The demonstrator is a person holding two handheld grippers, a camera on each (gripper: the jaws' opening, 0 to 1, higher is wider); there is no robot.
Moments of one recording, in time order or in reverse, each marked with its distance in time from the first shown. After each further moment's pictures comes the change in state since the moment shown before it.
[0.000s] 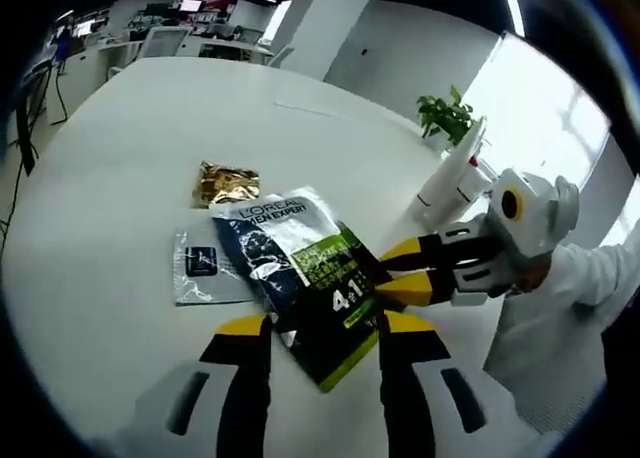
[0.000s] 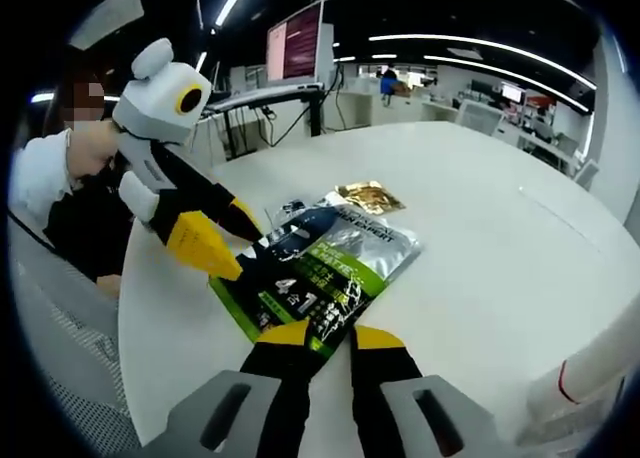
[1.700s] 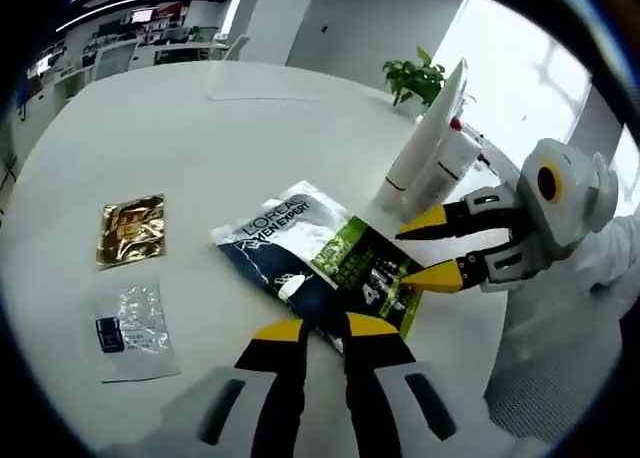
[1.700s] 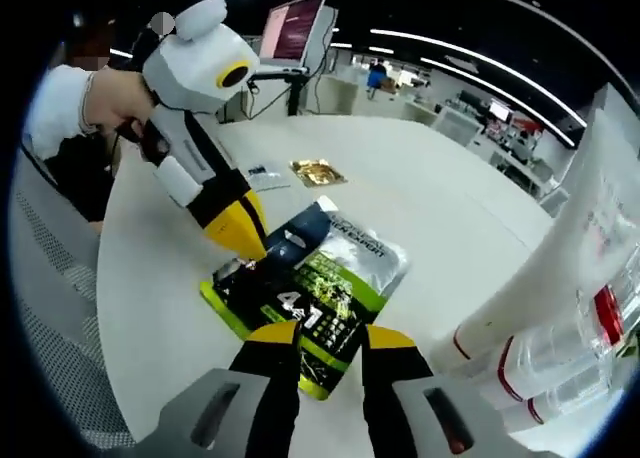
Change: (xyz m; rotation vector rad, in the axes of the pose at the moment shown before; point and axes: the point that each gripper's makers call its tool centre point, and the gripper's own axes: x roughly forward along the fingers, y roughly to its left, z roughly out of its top) left arm 0.057 -0.057 0.006 0.181 0.096 -0.065; right arm -0.060 -0.042 -0.017 -0.163 0.040 -0.143
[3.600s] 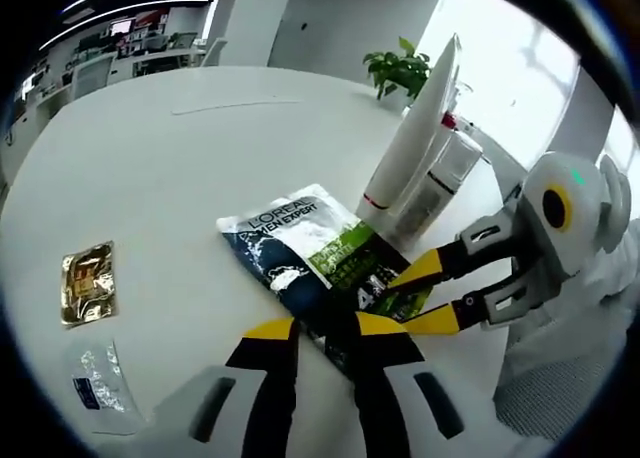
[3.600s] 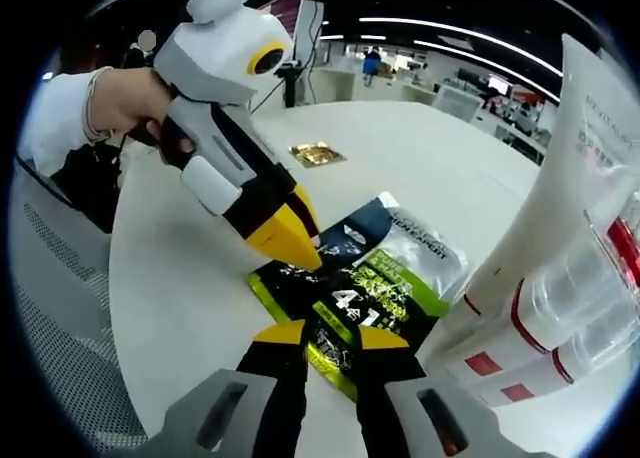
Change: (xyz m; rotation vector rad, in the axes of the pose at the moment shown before) left arm 0.034 -0.026 0.027 0.069 0.010 -0.022; right arm -0.003 0.000 -0.035 0.117 0.076 0.037
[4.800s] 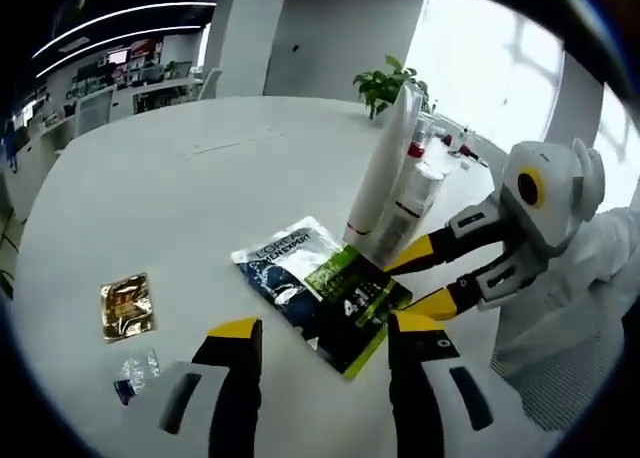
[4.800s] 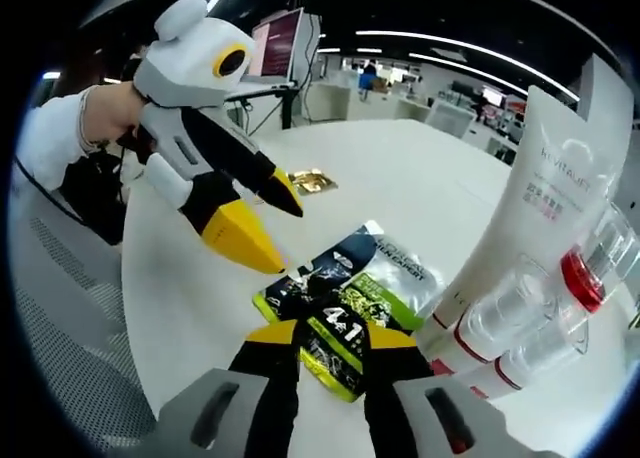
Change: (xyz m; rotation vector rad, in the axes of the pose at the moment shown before) left arm -0.048 -0.010 0.021 0.085 -0.094 0.045; right arm -0.033 -0.005 0.022 -0.004 -0.066 -0.021
